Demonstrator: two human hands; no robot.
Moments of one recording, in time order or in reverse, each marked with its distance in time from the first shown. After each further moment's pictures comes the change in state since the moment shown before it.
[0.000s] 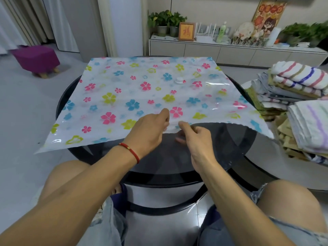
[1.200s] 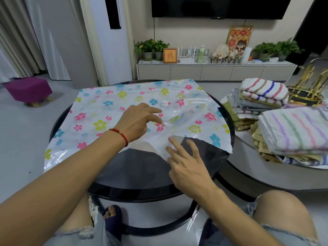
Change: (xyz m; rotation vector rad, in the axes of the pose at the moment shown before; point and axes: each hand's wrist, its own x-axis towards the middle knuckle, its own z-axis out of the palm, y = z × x) left_hand 0.069 -0.004 -0.042 0.315 0.017 0.202; right_hand -0.039 0.001 -0.052 -1.573 -0.121 -1.005
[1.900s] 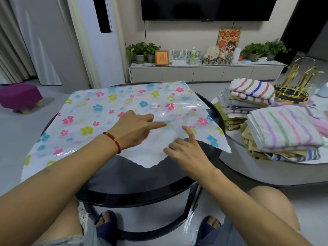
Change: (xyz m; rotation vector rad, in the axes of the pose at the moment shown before) left_hand 0.002 0.014 0.002 0.148 -0.066 0.223; right_hand 0.023 0.051 -0.005 -0.125 -0.076 -0.083
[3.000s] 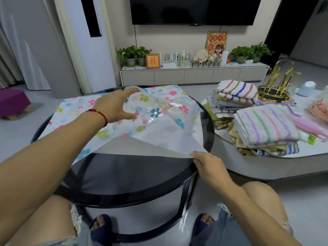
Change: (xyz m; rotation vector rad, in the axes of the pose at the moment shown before) left_hand 0.031 -0.065 -0.018 -0.235 -0.063 -0.391; right_hand -0.083 0.028 0.026 0.604 -0.085 0.614
